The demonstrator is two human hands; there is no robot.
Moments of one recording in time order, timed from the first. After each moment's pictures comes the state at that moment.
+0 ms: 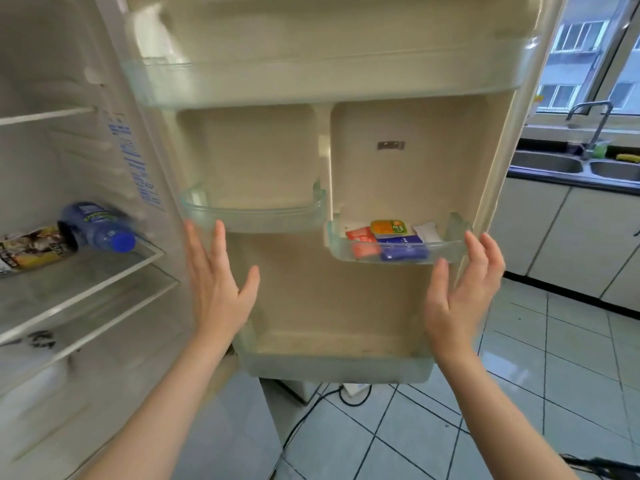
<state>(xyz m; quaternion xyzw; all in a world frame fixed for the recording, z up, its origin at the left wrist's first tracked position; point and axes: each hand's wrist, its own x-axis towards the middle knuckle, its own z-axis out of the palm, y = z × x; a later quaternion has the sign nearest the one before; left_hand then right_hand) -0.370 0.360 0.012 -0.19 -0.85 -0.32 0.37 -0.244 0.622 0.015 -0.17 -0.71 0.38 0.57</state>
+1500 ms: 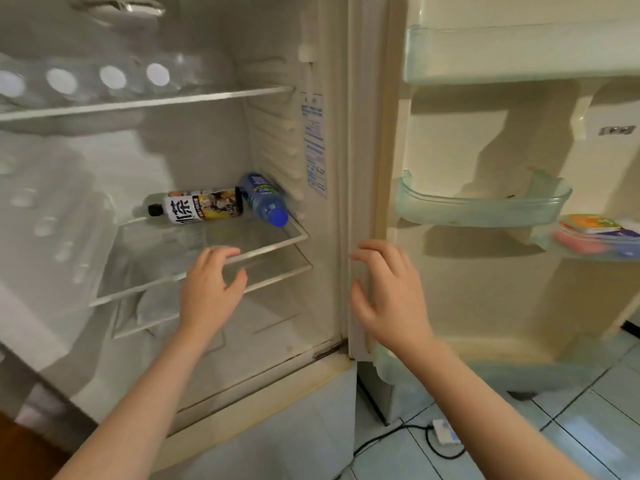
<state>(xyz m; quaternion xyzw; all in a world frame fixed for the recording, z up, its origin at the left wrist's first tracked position) -0.387 0.147 0.011 0.04 -0.91 -0.24 0.32 -0.388 0.418 0.025 0.26 -0.84 0.31 0.35</state>
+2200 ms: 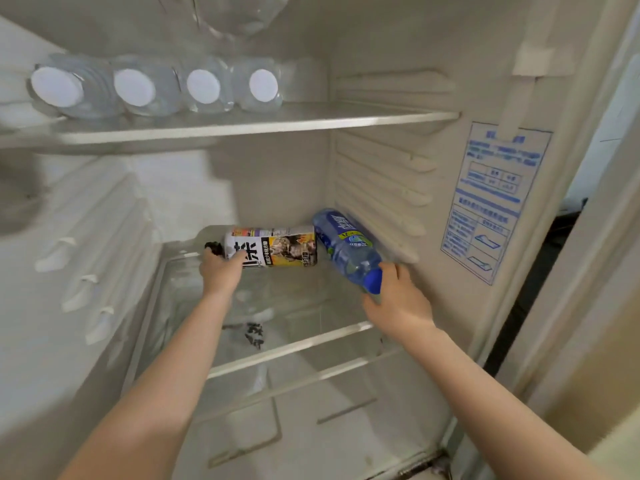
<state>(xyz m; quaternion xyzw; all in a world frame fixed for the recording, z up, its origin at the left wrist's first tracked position) -0.598 -0.059 0.009 0.32 -0.72 -0.55 0.29 -0.598 0.222 0.007 0.12 -0.96 0.23 0.10</state>
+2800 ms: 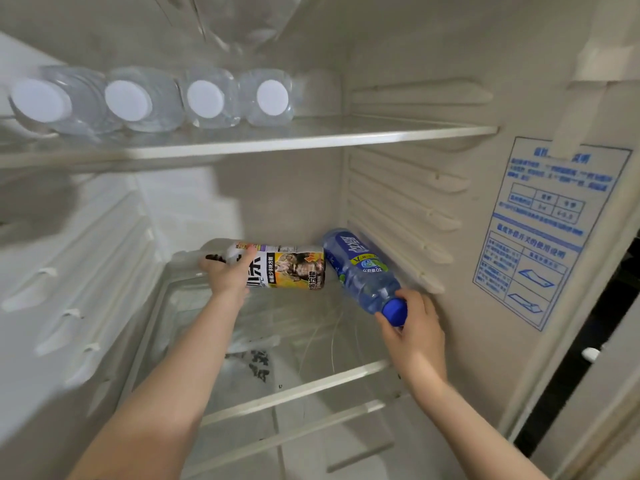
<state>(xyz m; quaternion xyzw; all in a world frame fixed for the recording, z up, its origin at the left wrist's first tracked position) -0.651 -0.076 0.011 0.32 -0.57 -0.68 0.32 -0.615 0.211 -0.024 0.09 -0.87 0.43 0.22</state>
